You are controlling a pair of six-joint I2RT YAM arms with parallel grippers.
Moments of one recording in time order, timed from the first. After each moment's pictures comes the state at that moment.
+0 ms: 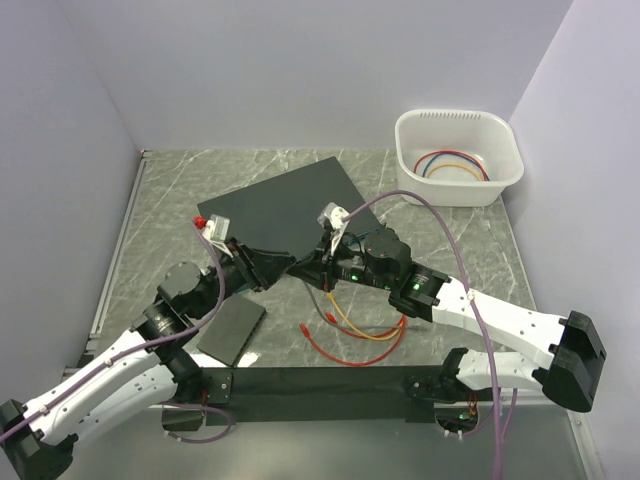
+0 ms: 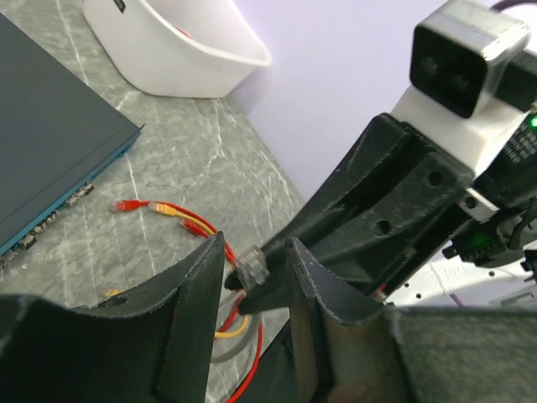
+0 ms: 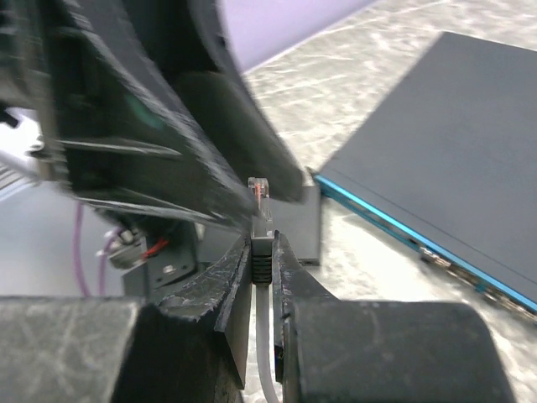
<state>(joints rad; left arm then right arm) -0.76 0.61 0.54 0.16 0.07 -0.75 0.96 1.14 0.84 0.17 -0.25 0.27</state>
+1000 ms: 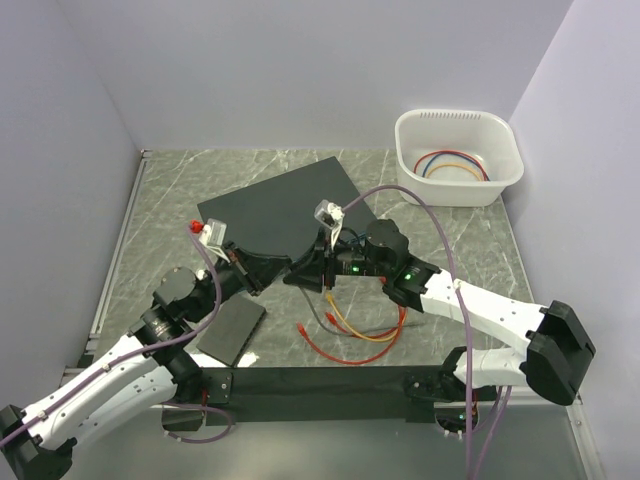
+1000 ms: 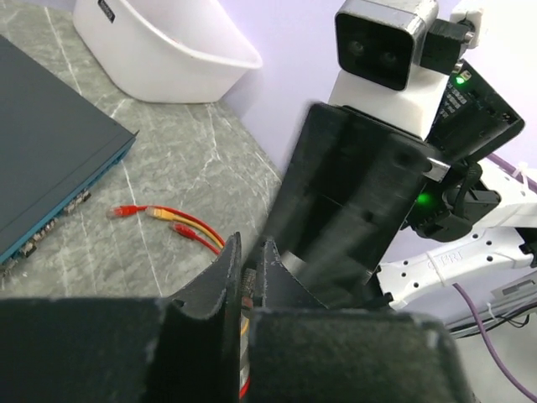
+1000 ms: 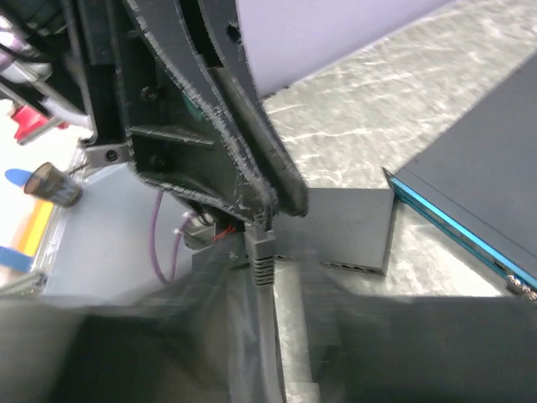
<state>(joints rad) -0.76 0.57 0.50 0.19 0.10 -0.72 0.86 1.23 0.81 0.36 -0.61 0.42</state>
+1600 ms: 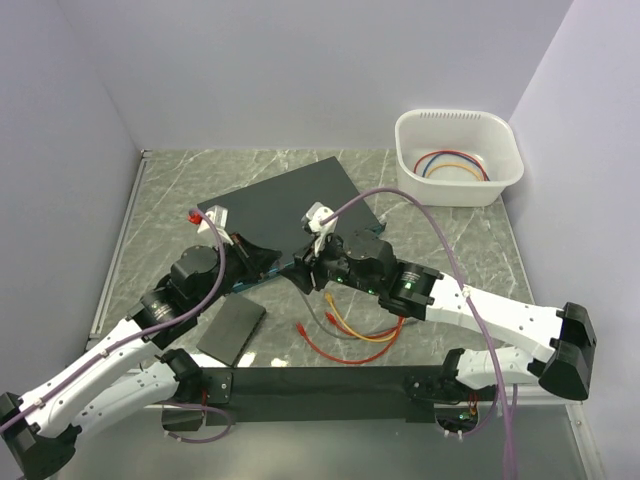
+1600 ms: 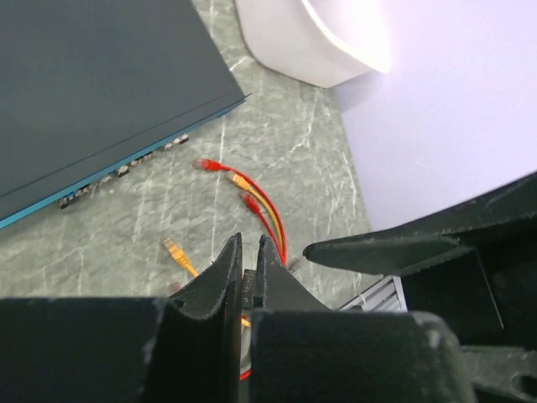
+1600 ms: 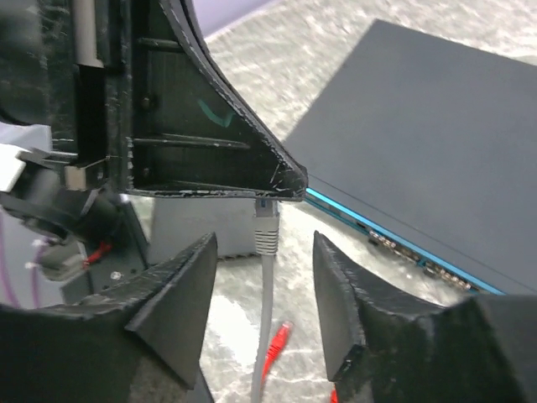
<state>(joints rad) -0.76 0.70 0.70 -0.21 -0.15 -0.89 1.07 1.20 0.99 -0.02 -0.01 0.17</state>
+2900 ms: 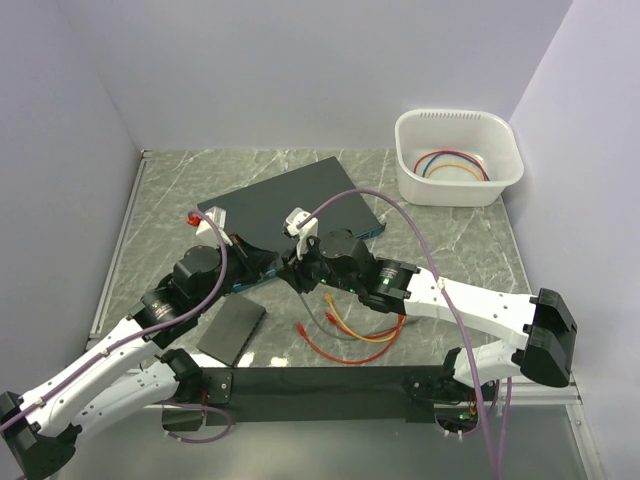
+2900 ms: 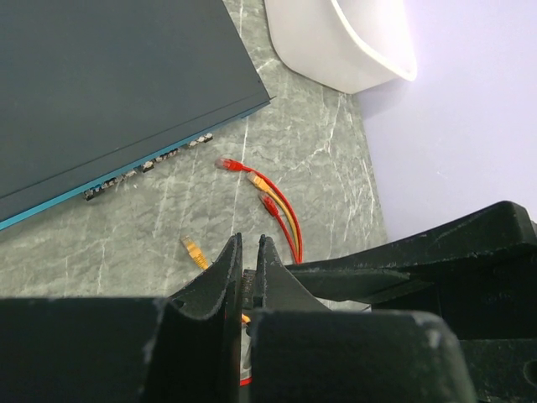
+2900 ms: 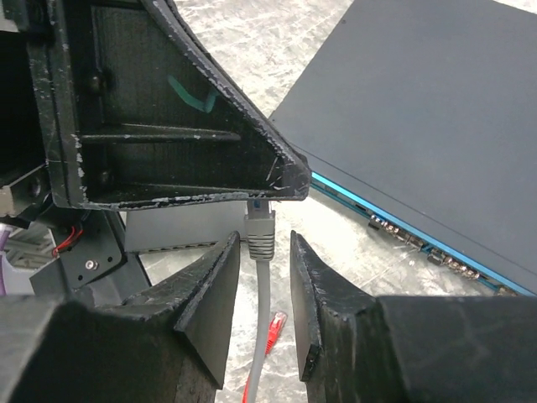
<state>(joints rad) -0.76 0.71 0.70 -0.25 -0.20 -0.91 1.10 1.33 1.05 -0.07 0.03 0.15</state>
